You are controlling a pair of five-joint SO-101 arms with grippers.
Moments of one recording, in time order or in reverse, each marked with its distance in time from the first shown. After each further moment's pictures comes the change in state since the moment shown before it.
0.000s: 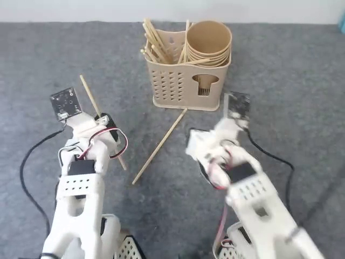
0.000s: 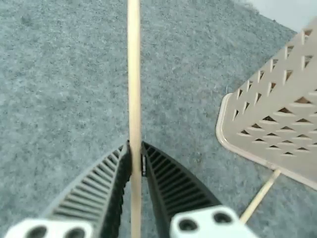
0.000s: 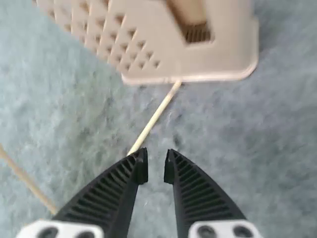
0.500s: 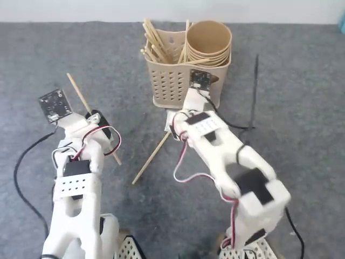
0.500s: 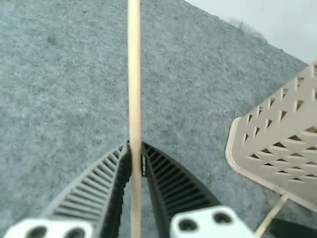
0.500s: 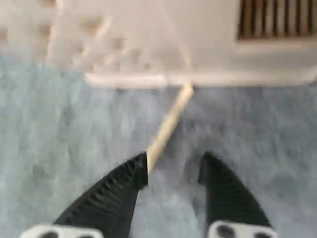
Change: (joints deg) left arm -3.5 0.0 0.1 -2.8 0.5; right arm -1.4 55.5 -38.4 -2.0 -1.5
